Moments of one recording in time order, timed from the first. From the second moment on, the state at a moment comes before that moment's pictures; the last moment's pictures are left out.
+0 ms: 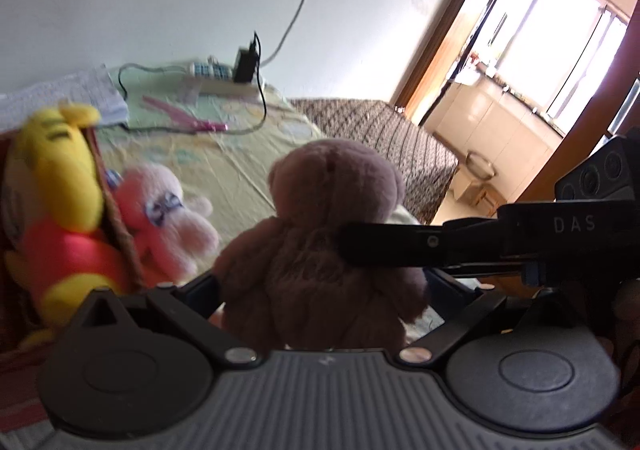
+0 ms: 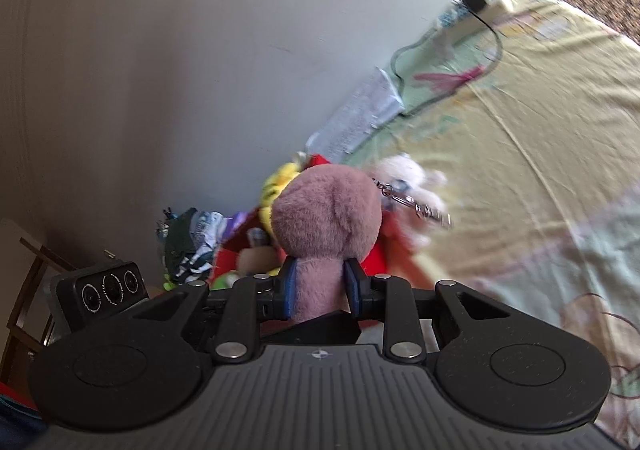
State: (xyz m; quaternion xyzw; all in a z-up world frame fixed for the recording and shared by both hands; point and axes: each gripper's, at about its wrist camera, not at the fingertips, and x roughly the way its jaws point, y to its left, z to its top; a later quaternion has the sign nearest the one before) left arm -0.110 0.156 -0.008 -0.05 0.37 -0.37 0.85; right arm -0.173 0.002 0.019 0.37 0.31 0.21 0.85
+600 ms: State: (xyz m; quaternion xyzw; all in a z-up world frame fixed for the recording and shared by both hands) left arm -0.102 0.290 0.070 -0.05 0.24 -0.30 0.92; right arm -0.112 0.120 0.079 0.31 0.22 0.30 0.87
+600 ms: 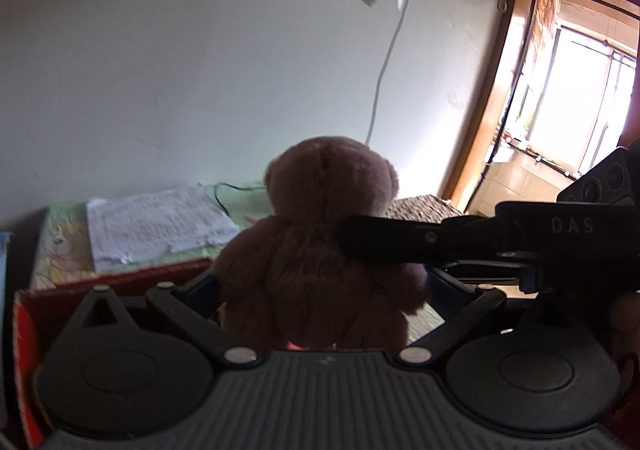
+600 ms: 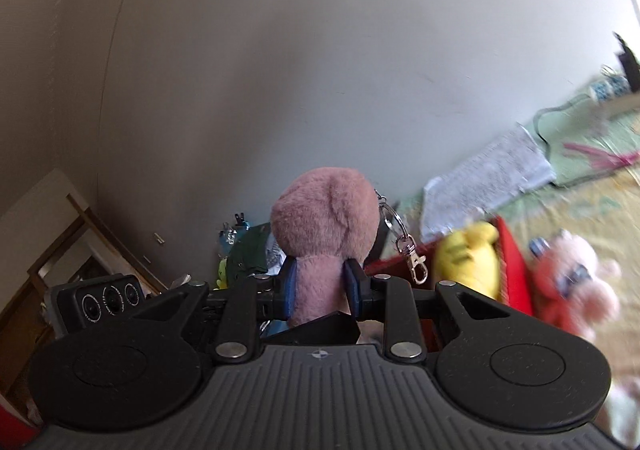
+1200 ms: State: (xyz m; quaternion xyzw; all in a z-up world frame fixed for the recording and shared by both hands) left arm -0.027 0.314 -0.018 -0.07 0.33 -0.26 0.90; right arm -0.056 0.175 0.031 0.21 0.30 0.26 0.90
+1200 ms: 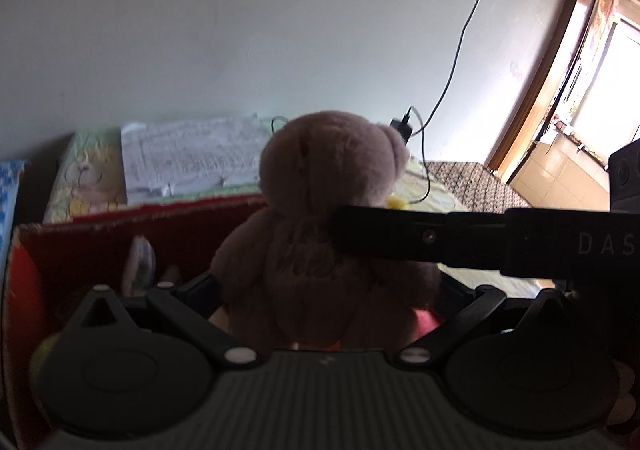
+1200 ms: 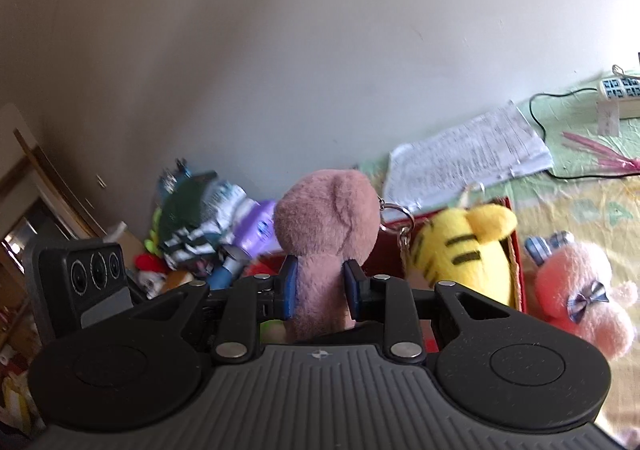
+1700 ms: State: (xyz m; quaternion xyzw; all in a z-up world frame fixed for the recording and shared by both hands) left arm -0.021 0.305 -0.042 -0.04 0.38 -0.25 0.89; right arm -0.046 0.189 0.018 0.13 0.31 0.22 0.91
